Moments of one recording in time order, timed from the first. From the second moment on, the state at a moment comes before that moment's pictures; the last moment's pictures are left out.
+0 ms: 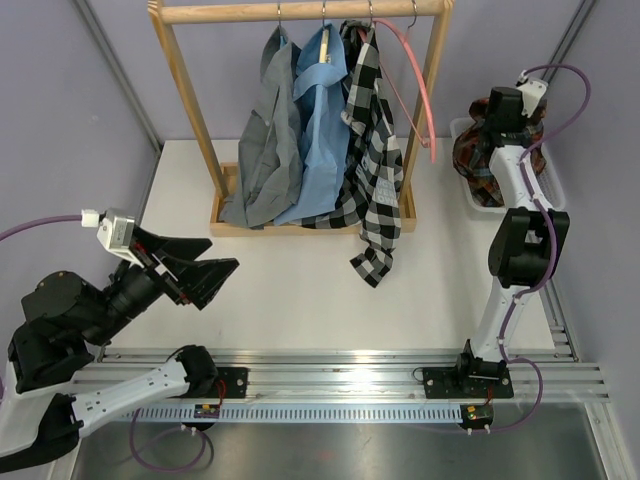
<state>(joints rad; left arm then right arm) -0.99 0.51 1.30 -0.75 -0.21 -0.46 -0.08 2.00 1.82 -0.21 0.59 0.23</state>
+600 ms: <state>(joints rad) -0.99 0.51 1.27 -0.74 -0.25 -0.47 -0.17 2.34 2.11 -0.51 0.52 0.37</state>
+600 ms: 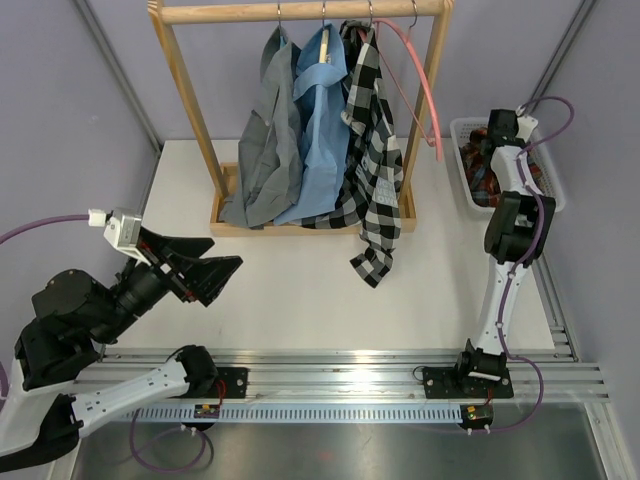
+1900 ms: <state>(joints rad) -0.99 0.44 1.25 -0.73 -0.25 -0.46 -0.05 1.22 1.62 -0.38 0.32 0.31</state>
